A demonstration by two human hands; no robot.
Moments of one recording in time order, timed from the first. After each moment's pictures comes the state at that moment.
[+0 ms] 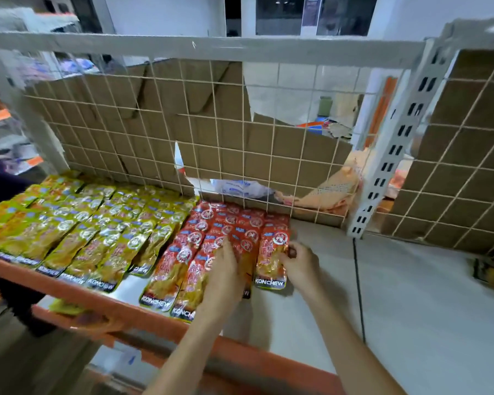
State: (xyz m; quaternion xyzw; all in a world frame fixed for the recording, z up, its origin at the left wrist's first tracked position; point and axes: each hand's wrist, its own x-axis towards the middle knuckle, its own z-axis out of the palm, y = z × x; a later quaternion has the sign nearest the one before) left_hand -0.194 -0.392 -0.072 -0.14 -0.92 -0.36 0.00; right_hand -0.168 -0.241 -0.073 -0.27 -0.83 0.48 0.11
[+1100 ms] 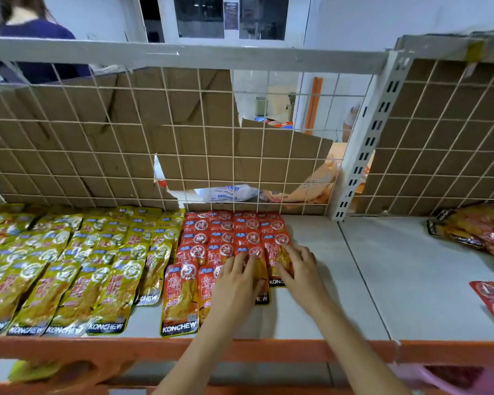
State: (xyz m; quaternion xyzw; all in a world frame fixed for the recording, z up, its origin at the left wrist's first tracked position) left_hand -0.221 -0.429 -0.095 -0.42 -0.88 -0.14 0.16; right_hand -0.144 -0.284 -0.093 -0.24 -0.91 0.29 0.19
